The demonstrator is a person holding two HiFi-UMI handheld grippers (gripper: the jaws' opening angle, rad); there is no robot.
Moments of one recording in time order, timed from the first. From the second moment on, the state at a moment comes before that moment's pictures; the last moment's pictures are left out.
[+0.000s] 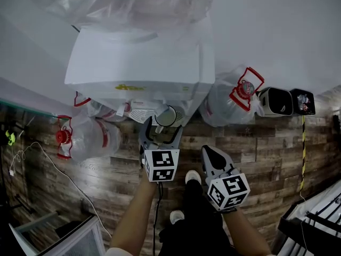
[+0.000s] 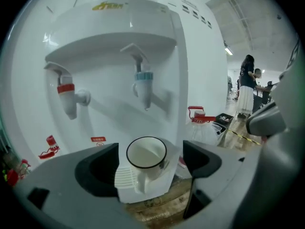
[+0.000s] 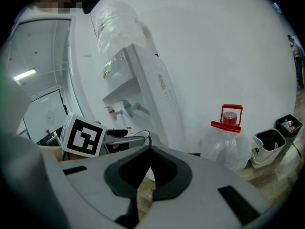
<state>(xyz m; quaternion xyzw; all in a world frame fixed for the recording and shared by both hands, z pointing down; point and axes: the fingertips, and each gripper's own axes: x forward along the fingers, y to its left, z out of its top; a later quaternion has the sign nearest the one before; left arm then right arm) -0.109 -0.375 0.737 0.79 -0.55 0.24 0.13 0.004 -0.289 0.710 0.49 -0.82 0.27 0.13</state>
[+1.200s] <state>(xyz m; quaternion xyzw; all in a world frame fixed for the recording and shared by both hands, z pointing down) -0.181 -0.083 0.358 0.80 -0.56 0.16 0.13 -0.024 -0.082 0.333 0.50 -0.85 0.17 0.06</state>
